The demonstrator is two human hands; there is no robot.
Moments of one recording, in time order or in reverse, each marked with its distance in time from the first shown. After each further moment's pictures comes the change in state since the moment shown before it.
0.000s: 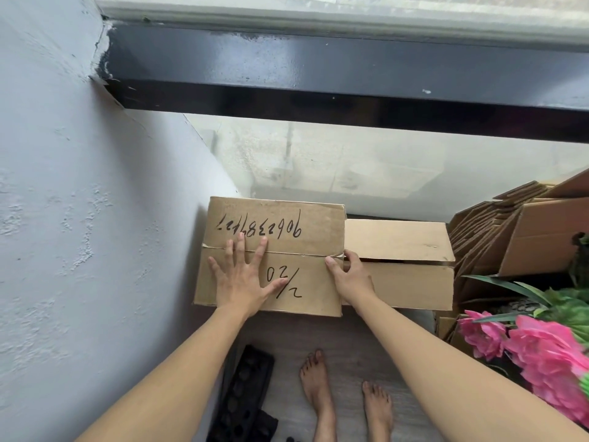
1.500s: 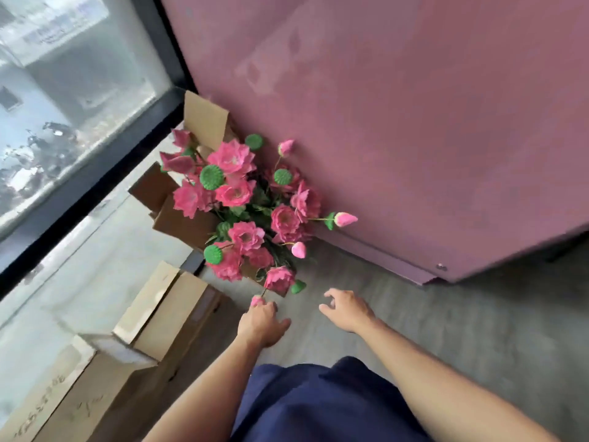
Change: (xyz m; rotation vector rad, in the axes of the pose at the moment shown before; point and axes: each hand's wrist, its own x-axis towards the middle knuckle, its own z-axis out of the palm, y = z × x) left_hand -0.484 0.408 -0.072 0.481 -0.300 1.001; right_hand -0.524 0.385 -0.281 0.114 0.438 0.328
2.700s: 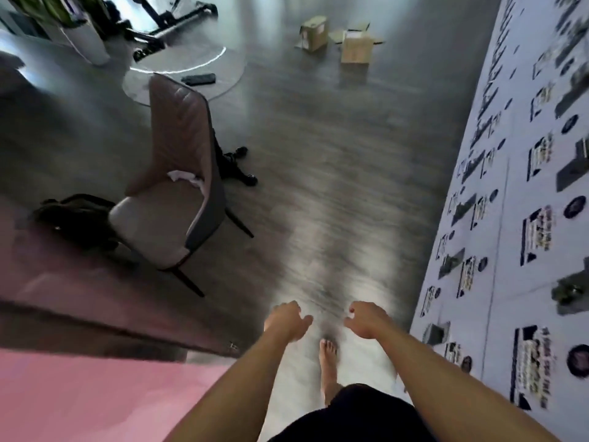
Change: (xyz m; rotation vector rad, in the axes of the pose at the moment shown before) left_hand 0.093 0.789 0.097 0.927 -0.331 1.059; right_hand -0.168 0.546 -0.174 0.903 0.397 1.138
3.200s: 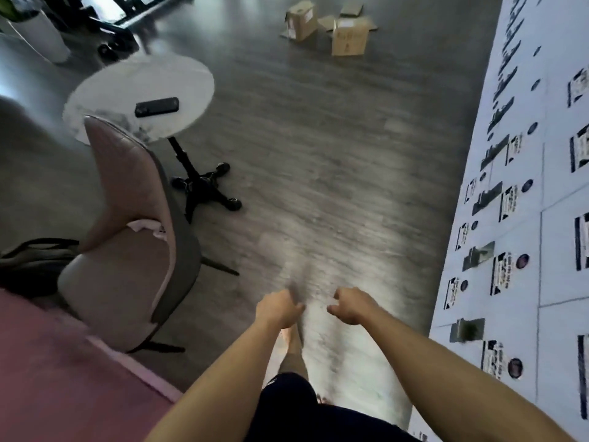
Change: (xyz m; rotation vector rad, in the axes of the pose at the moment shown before) left_hand 0.226 0.114 -0.212 0.050 -0.014 -0.002; right_hand 0.227 -0.037 -0.232 -0.018 -0.013 -0.032
